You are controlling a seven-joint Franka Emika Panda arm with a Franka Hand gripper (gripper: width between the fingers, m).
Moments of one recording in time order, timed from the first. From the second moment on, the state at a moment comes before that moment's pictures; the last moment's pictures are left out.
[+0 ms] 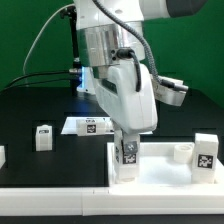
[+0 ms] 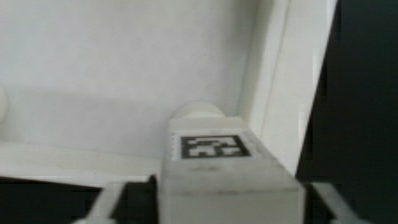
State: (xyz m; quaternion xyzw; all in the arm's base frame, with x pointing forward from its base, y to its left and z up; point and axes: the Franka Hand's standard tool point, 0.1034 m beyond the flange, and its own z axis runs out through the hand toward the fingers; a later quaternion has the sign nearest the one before) arm 0.634 -0.003 0.076 -0.78 0.62 0.00 0.08
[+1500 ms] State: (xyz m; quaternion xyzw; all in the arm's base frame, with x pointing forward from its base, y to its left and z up) arm 0.633 -0.004 0.077 -1.00 0.07 -0.03 0.04
